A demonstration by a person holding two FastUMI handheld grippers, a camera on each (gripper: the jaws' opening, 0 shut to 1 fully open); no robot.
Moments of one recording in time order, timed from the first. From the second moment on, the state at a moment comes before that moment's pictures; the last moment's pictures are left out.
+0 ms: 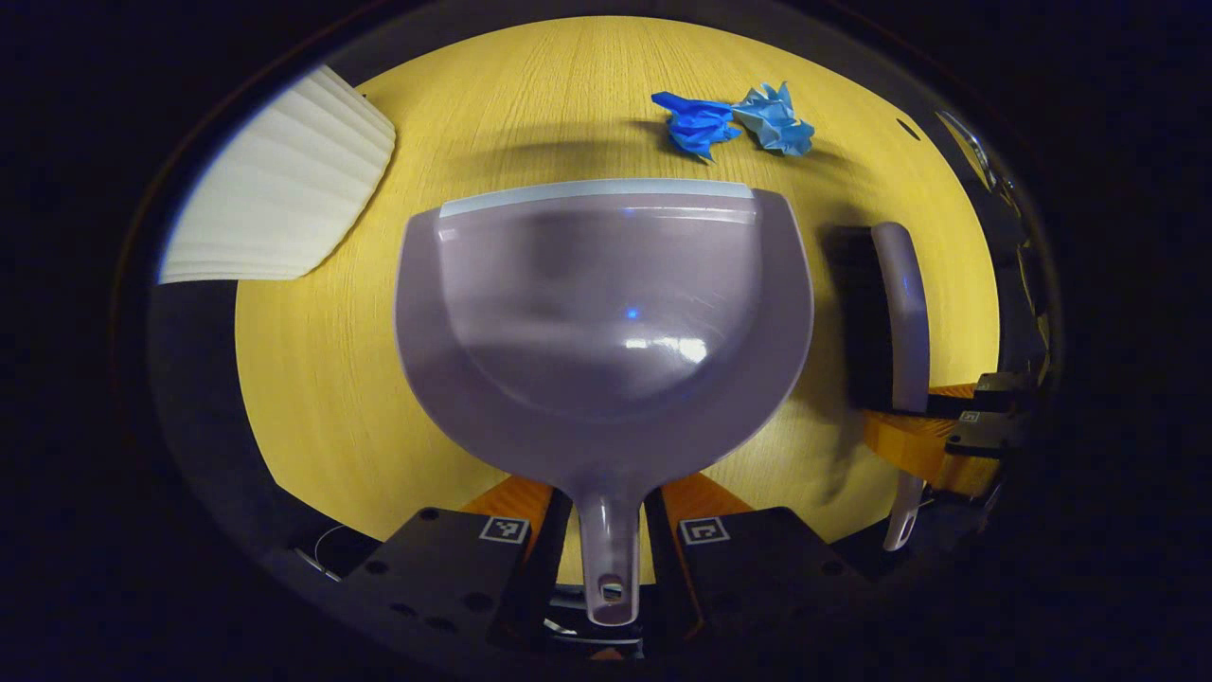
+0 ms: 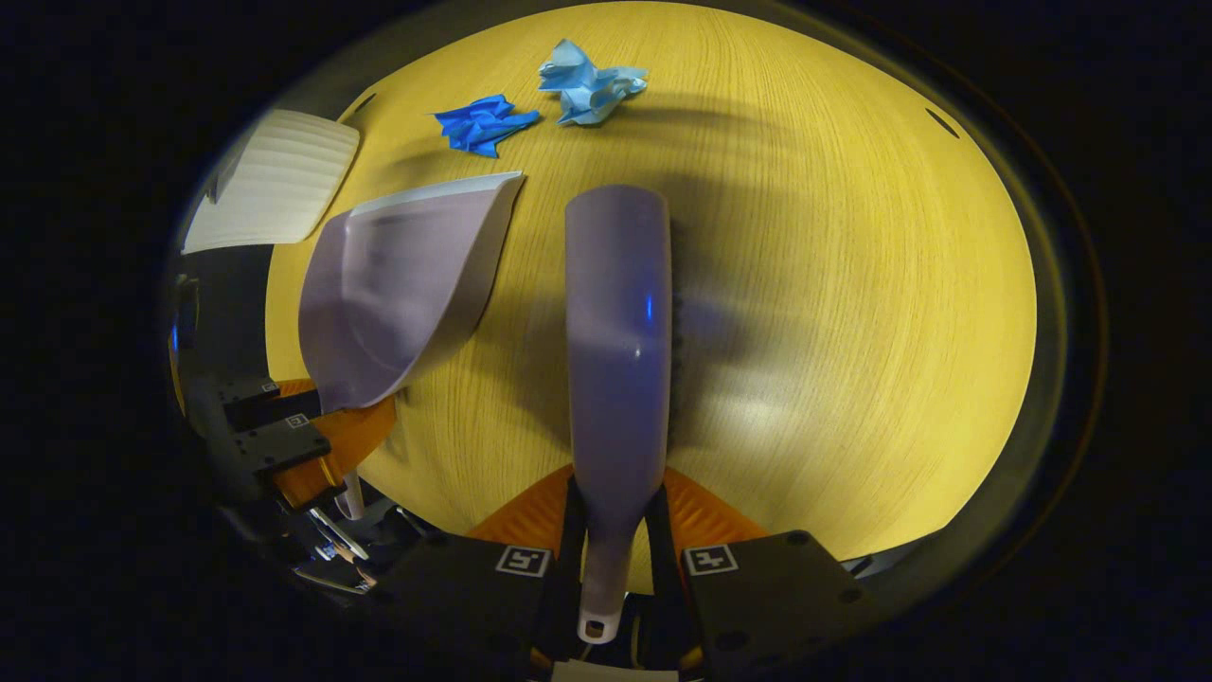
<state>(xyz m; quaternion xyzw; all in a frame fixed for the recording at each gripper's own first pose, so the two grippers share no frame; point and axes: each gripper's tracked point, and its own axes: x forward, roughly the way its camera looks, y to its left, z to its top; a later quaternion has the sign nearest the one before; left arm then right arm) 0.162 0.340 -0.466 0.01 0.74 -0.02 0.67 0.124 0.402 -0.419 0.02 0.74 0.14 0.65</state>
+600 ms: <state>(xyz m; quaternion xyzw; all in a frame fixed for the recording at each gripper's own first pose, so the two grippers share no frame) 0.164 0.343 -0.460 0.01 0.73 -0.04 0.68 0.130 0.402 -0.410 0.03 0.73 0.15 0.67</state>
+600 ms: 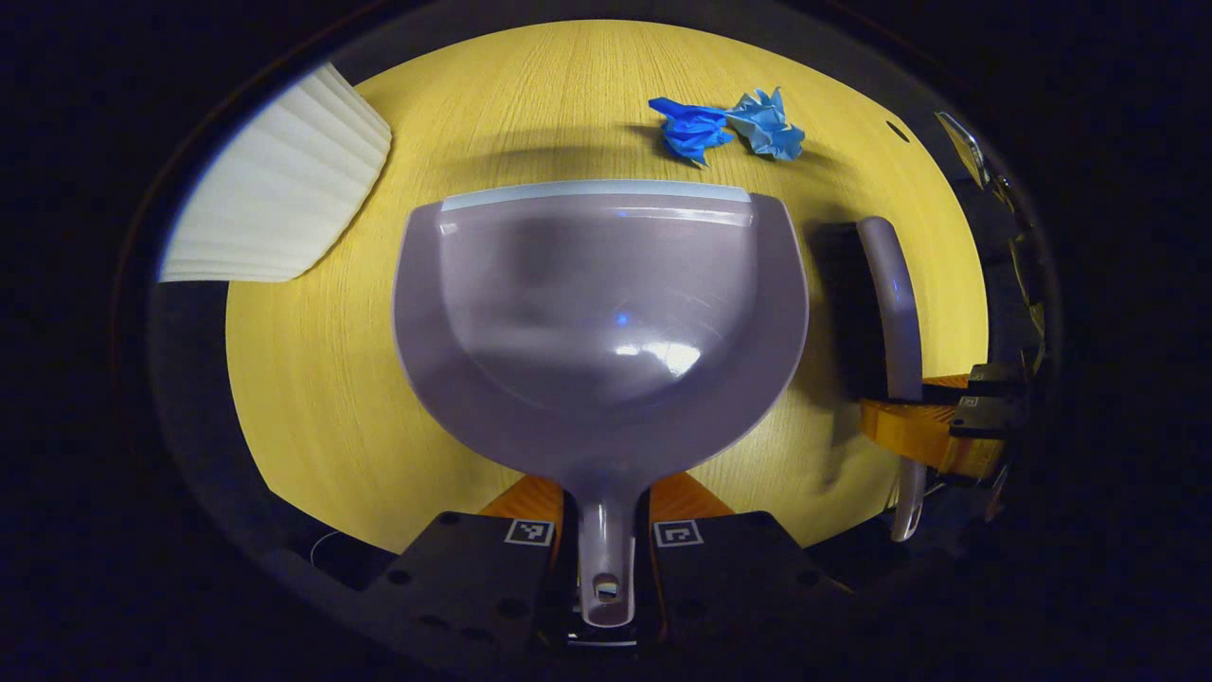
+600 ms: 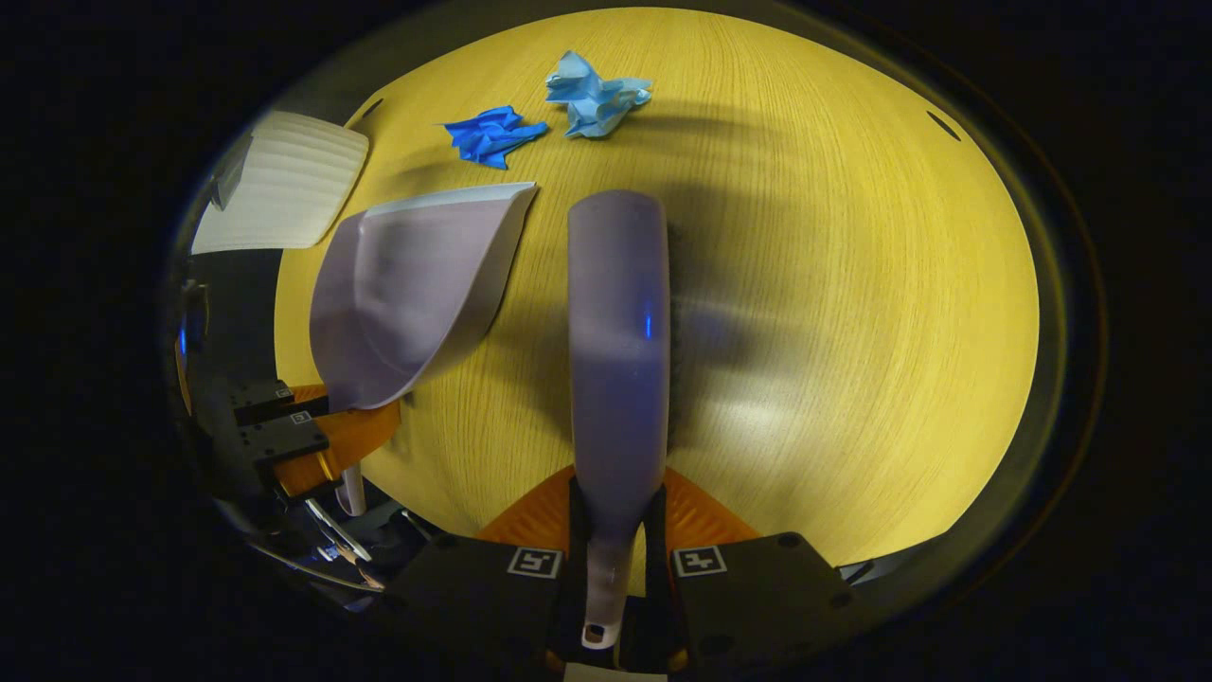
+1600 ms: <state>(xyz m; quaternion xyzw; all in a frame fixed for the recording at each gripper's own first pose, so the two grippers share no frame) 0.176 0.372 -0.445 0.11 0.72 -0.09 0.68 0.326 0.339 -0.380 -0.10 0.66 0.16 0.72</state>
